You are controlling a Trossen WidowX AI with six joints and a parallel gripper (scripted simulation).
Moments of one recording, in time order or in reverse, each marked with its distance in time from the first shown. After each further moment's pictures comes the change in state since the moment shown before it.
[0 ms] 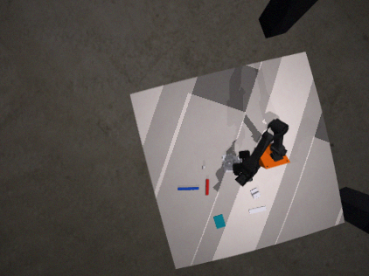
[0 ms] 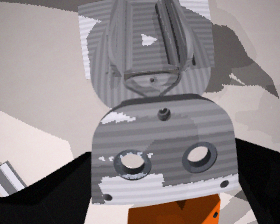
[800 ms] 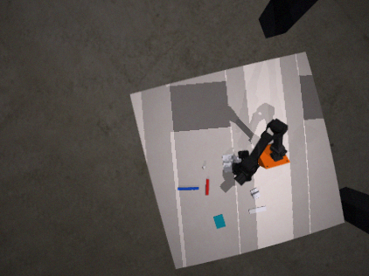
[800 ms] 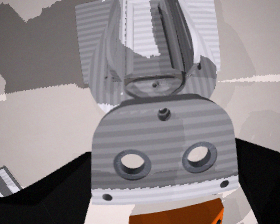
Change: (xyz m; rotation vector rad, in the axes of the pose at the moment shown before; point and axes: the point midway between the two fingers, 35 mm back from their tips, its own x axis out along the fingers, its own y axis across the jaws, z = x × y) arm 0.011 0.001 0.002 0.001 -0.003 0.003
